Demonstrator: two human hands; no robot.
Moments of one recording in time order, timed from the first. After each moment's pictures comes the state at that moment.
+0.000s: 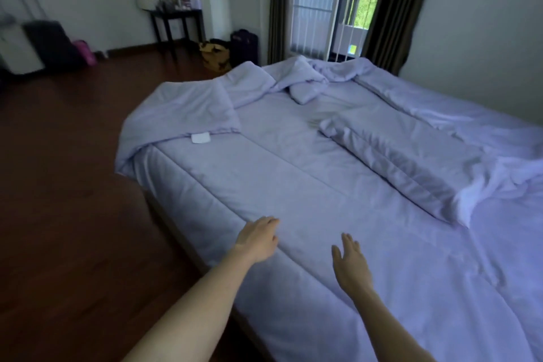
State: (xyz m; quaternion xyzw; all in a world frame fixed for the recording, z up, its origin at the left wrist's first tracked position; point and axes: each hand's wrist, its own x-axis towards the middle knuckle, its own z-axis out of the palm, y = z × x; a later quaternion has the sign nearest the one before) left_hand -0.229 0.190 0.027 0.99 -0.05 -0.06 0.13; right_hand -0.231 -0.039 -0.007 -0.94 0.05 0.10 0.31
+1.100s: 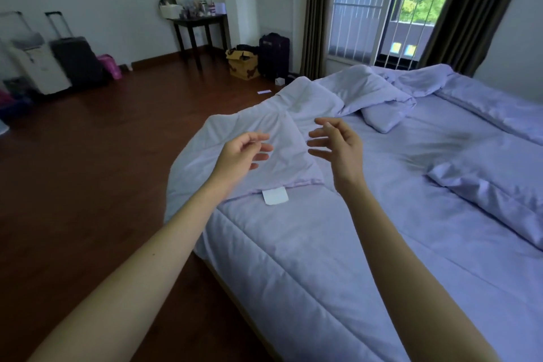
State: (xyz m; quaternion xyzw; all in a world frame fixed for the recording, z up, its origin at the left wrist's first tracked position) left_hand 0.032 0.605 0.203 0.78 0.07 0.12 0.62; right_hand 0.096 0.420 0.192 -0.62 -0.14 -0.05 0.77
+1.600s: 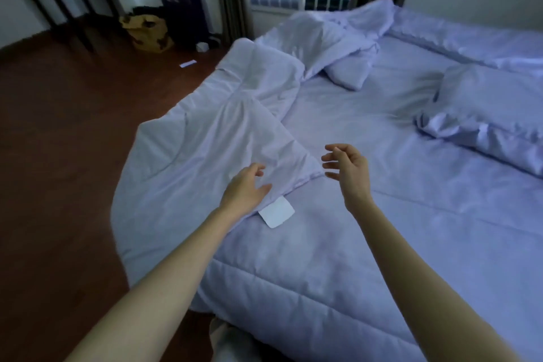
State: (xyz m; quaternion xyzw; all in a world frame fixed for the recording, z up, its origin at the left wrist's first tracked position) left_hand 0.240 0.692 0.032 0.93 -0.03 -0.06 0.36; right_hand 0.222 0.470 0.056 -0.67 0.13 -0.10 0.72
